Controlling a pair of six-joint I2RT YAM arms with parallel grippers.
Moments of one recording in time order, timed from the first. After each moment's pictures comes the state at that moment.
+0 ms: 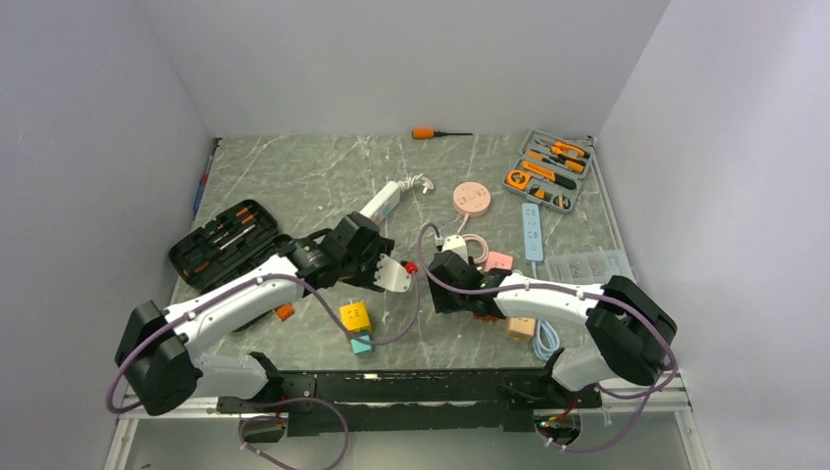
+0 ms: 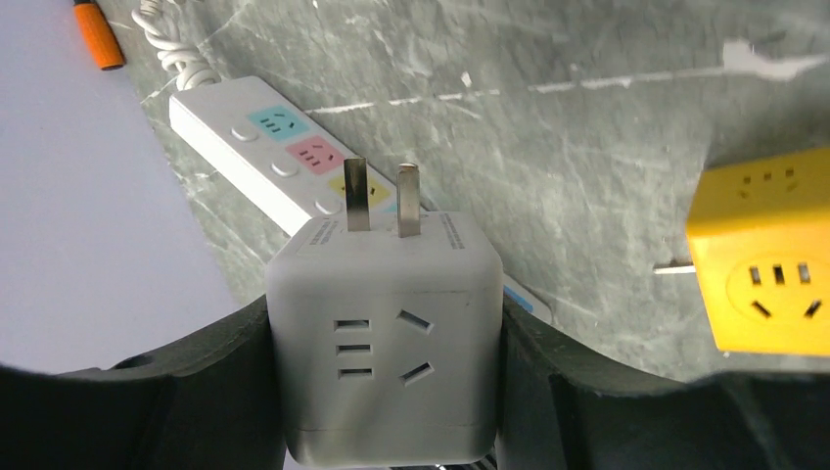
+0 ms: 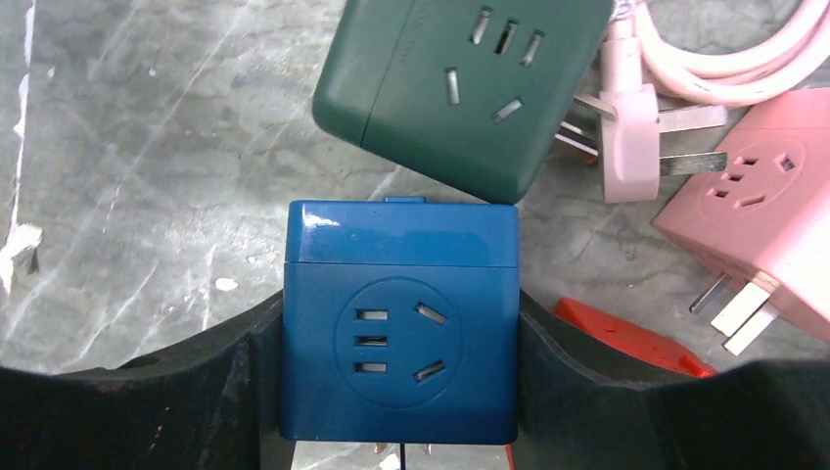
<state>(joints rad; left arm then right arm) -0.81 1.23 0.93 -0.57 -0.08 1.14 0.91 1.42 0.70 -0.29 0.33 0.50</state>
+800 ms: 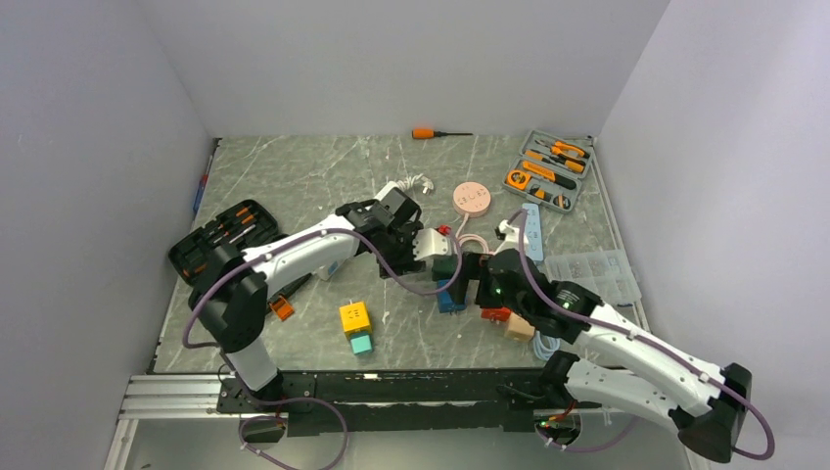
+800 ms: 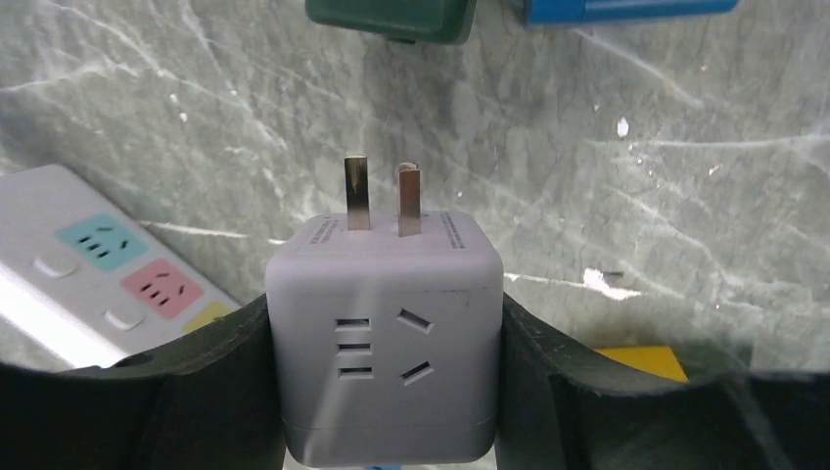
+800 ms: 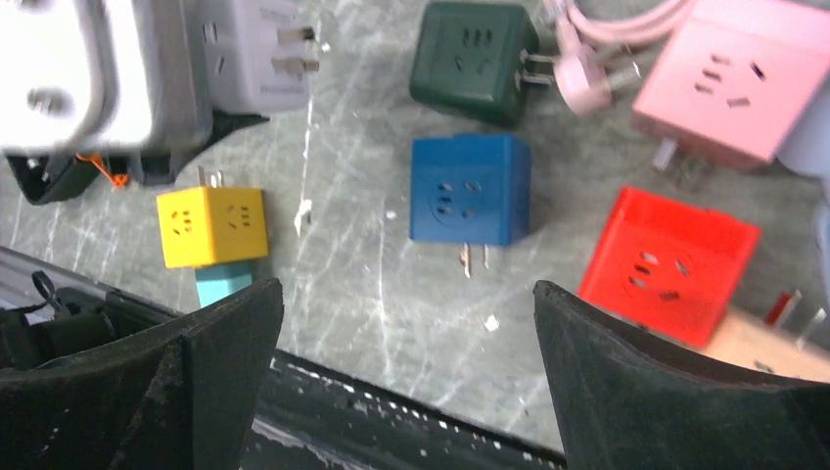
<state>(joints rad) -0.79 1.66 1.30 -0.70 0.15 0.72 0.89 0.86 0.73 -0.56 0.29 0.79</state>
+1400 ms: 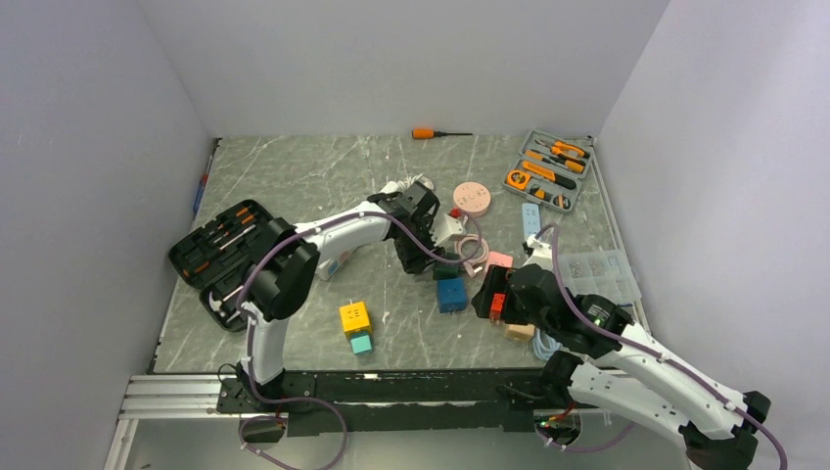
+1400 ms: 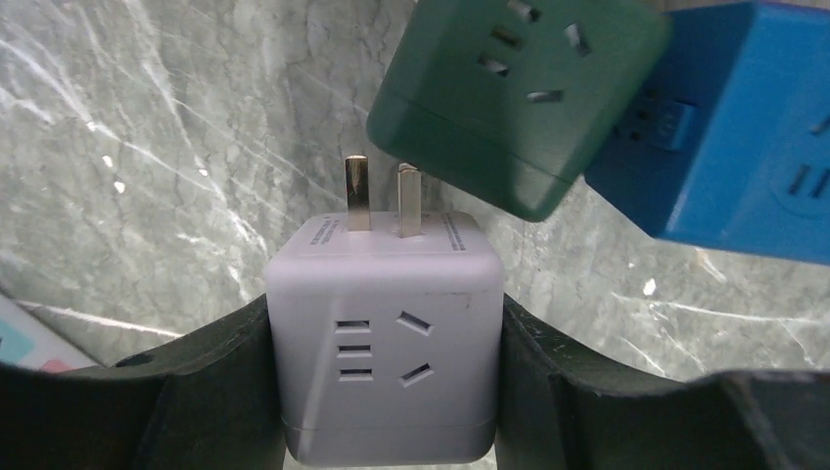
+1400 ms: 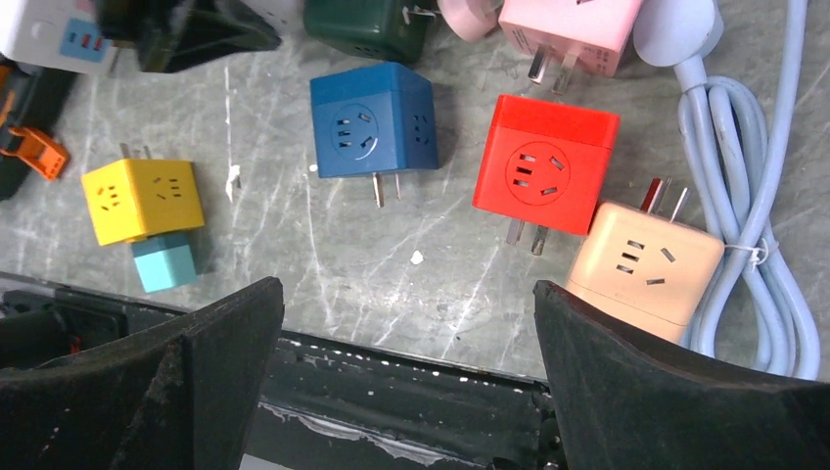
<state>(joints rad) -0.77 1.97 1.50 -0.66 0.22 0.48 0.89 0.66 0.73 -0.89 0.34 0.88</state>
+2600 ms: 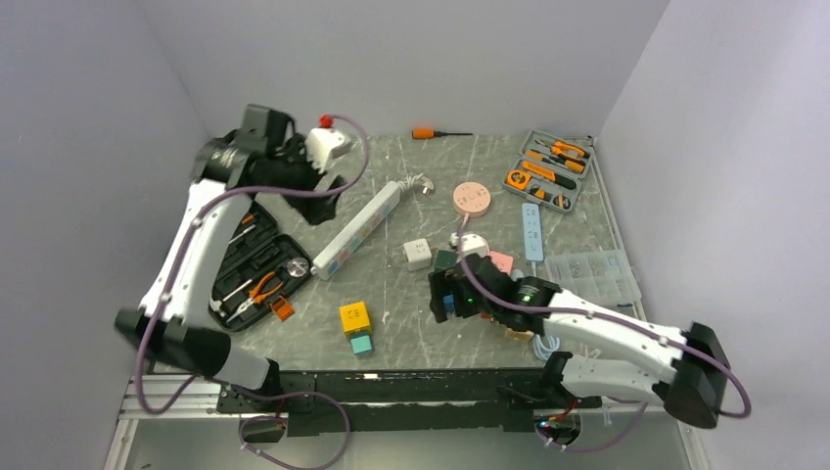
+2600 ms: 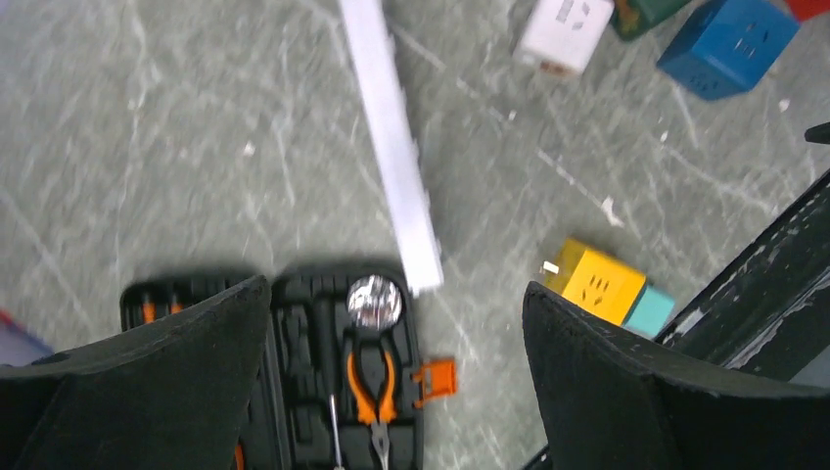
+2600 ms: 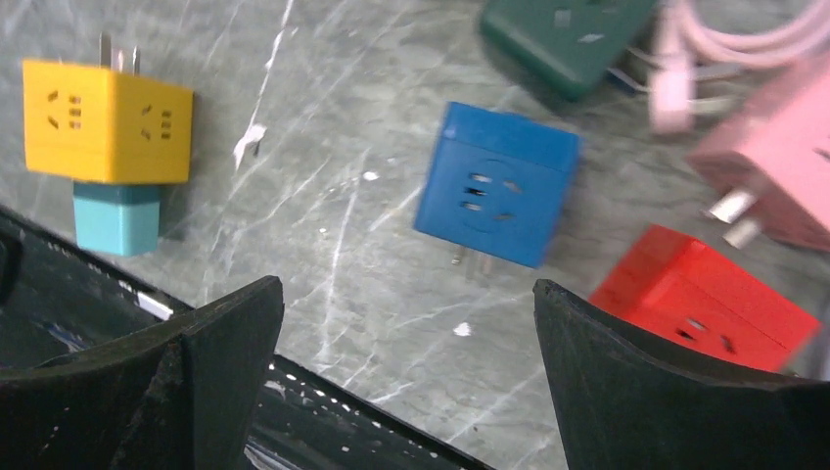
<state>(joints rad) -0.32 1.53 1.80 -1.17 0.34 0.48 0.96 0.99 0.71 -0.51 0.25 0.59</state>
